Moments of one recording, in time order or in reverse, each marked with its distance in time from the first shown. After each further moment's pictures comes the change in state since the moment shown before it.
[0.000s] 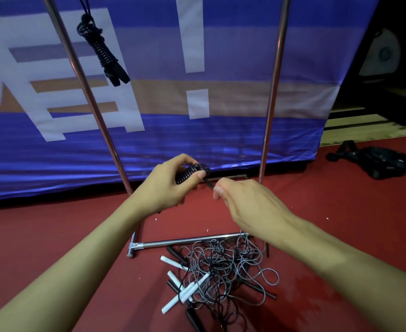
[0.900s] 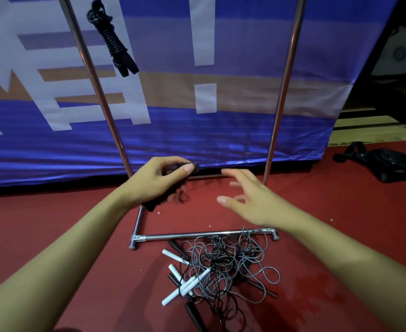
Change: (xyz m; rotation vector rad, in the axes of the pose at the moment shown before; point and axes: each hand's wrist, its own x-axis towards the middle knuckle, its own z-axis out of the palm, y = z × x) left_hand -0.008 -0.023 -0.022 -0.233 -0.125 -0.159; right_hand 0.014 0.039 0.029 0.353 -0.126 0.133
